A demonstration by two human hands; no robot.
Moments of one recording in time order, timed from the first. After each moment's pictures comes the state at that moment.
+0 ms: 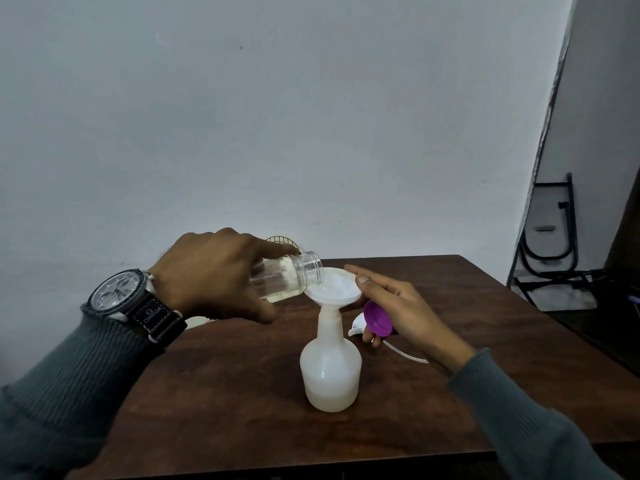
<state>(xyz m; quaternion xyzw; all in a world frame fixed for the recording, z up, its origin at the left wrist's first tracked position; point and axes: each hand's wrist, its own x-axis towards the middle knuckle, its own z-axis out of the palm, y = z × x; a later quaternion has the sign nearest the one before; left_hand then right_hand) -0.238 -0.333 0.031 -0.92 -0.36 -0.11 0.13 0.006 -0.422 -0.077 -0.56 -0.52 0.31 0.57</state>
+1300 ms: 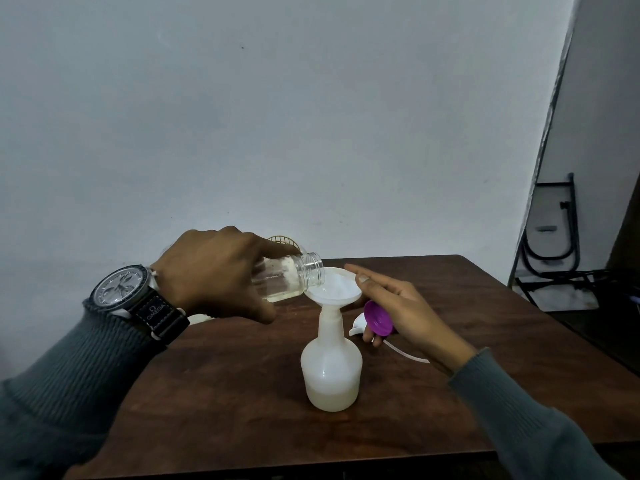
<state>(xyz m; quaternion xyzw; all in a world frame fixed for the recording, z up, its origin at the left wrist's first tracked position) -0.236 -0.335 0.033 -0.92 -0.36 -0.10 0.13 0.007 -0.421 -0.077 -0.55 -0.53 0.32 0.56</state>
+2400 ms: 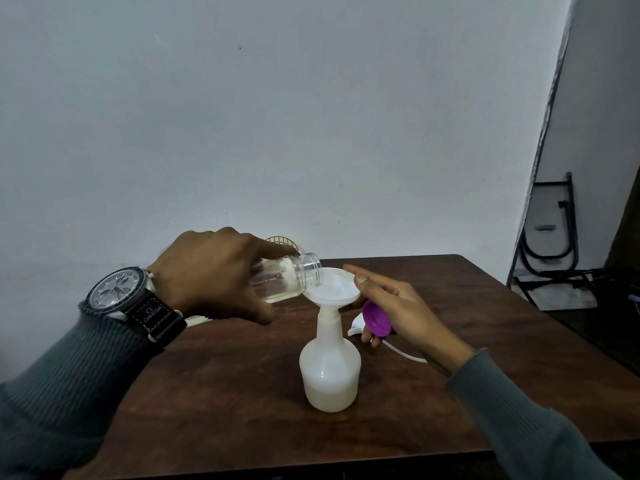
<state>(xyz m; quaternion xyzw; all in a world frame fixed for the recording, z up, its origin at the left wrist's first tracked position) -0.237 -0.335 0.034 -0.92 -0.36 -0.10 0.14 0.007 -0.420 -0.078 -0.55 -0.53 0.31 0.57</state>
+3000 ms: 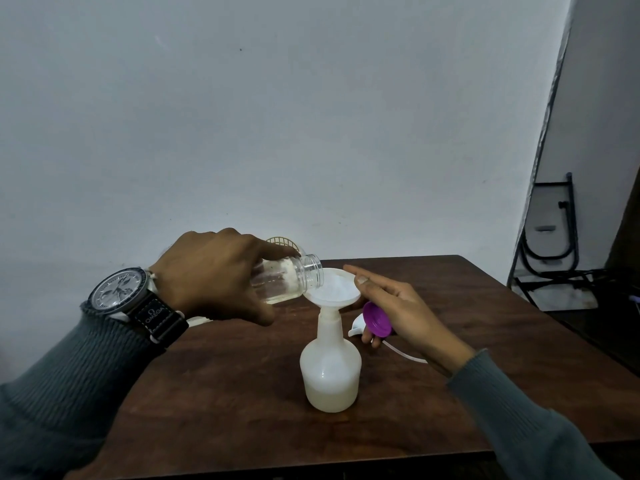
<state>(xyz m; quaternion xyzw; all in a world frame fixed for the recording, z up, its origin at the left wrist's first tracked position) -0.237 -0.337 0.035 -0.92 -0.36 -0.10 0.13 0.009 -0.420 -0.079 -0.56 -0.53 0.31 0.56</state>
